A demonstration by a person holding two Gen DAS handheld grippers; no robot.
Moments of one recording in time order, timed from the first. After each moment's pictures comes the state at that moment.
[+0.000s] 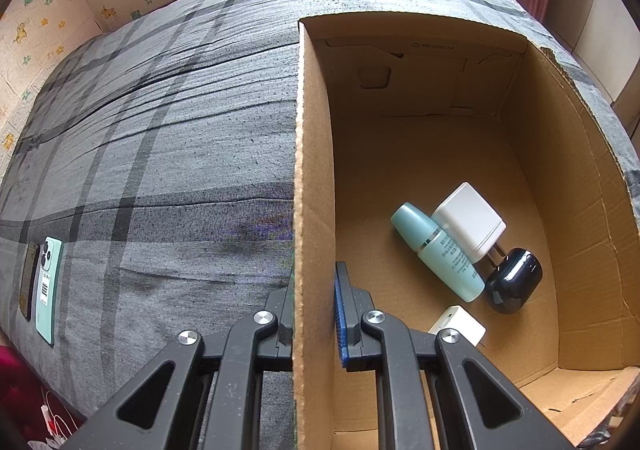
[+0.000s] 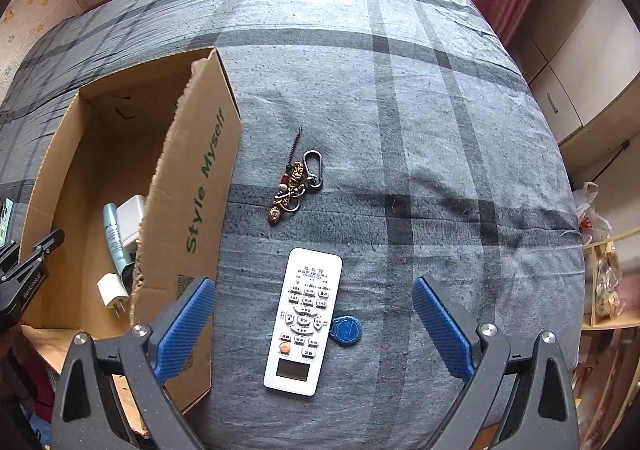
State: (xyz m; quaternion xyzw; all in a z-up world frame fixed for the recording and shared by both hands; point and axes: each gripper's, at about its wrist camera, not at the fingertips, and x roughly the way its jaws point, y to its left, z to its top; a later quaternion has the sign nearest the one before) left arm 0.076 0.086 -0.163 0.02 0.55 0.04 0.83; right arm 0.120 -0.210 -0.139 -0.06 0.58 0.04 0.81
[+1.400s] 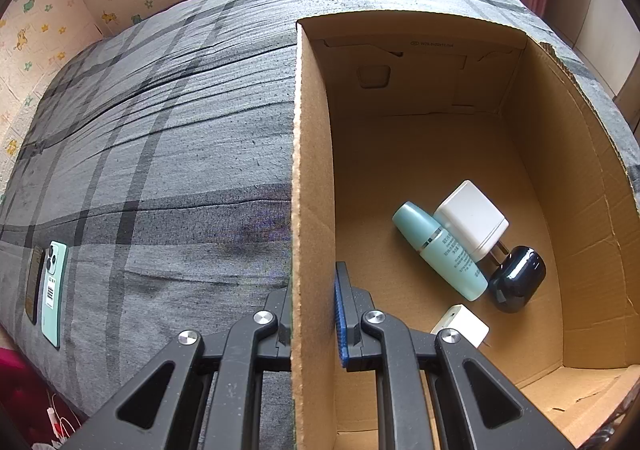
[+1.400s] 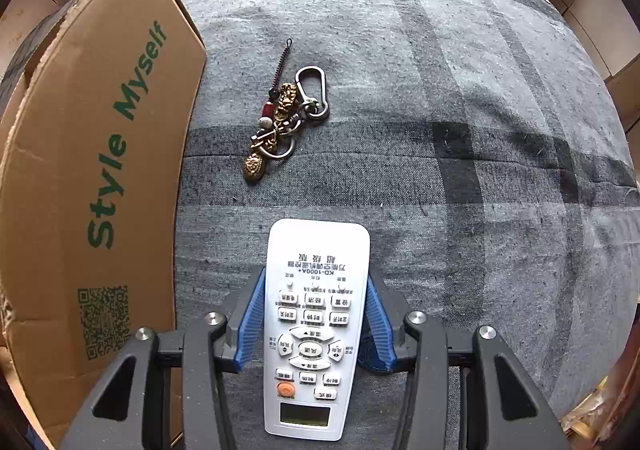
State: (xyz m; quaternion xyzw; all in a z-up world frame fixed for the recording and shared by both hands) left arm 0.076 0.079 -0.162 0.03 0.55 0.05 0.83; right arm 0.144 -0.212 -0.238 -0.01 0.65 0.05 0.76
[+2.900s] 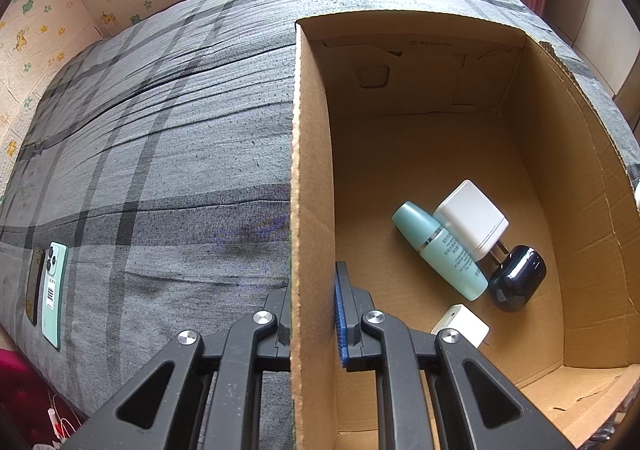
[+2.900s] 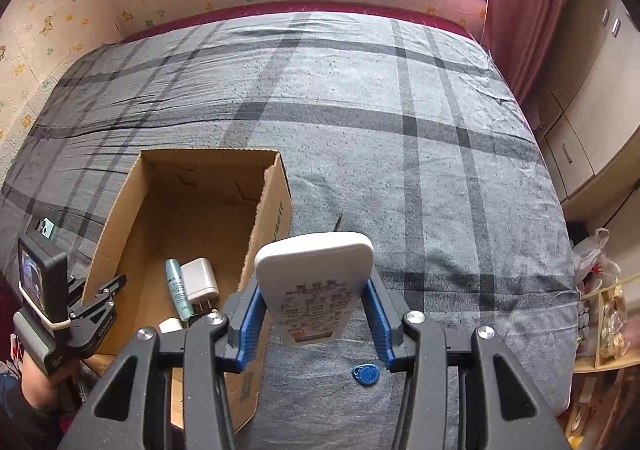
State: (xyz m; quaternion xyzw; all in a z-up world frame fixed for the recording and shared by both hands) left arm 0.078 0.078 -0.162 0.03 0.55 0.05 0.83; right arm 0.133 -0.175 -0.045 -0.06 0.51 0.10 0.85
